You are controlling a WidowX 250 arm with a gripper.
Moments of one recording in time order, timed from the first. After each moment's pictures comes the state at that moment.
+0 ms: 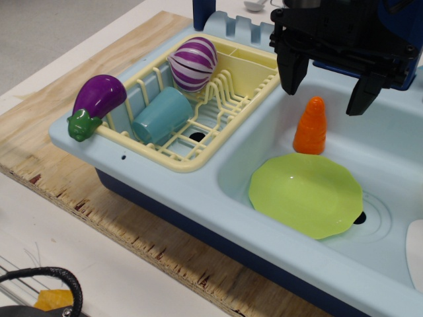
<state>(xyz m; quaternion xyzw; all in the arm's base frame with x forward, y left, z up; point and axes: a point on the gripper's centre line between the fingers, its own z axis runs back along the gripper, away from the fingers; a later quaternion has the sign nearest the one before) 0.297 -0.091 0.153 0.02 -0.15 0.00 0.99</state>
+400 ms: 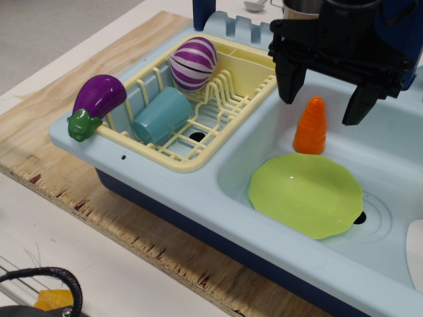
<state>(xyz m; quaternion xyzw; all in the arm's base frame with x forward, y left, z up) 0.298 -0.091 0.143 0.03 -0.15 0.00 0.99</state>
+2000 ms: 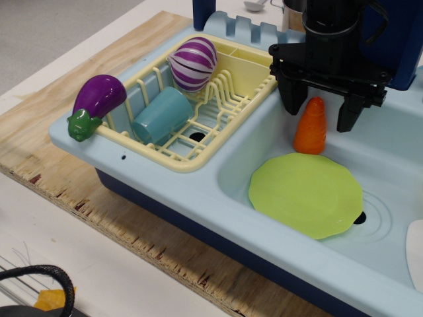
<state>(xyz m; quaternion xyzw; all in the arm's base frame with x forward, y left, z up) 0.329 -0.082 0.108 -0.02 -0.16 -0.01 0.99</state>
